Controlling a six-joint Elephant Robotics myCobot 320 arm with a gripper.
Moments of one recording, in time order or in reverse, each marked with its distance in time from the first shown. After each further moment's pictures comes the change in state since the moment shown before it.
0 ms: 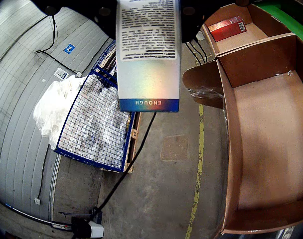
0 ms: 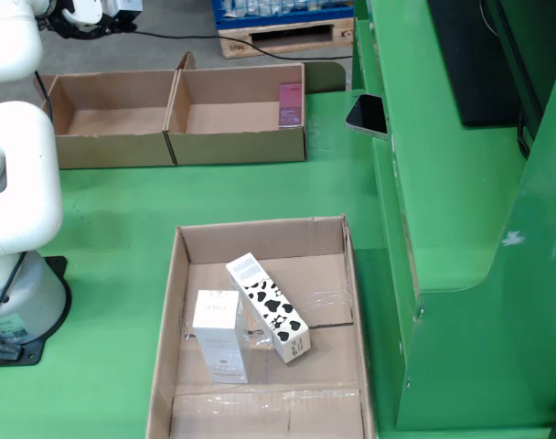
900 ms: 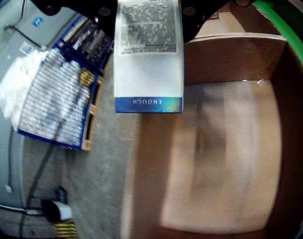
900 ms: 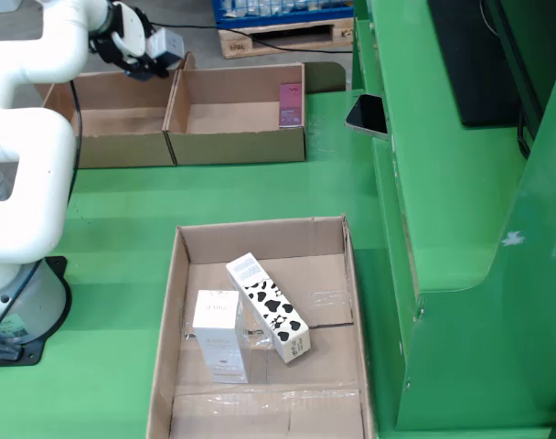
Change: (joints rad) arm -0.256 0.002 0.000 -0.195 0.321 -0.103
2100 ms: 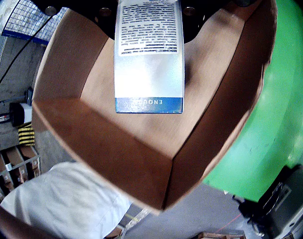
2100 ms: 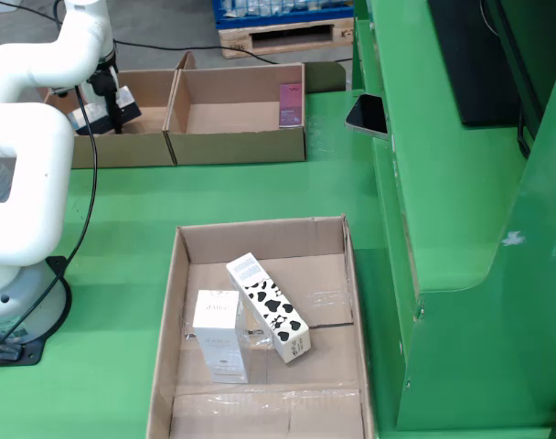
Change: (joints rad) arm -0.063 0.127 -0.276 -0.261 0.557 -0.460
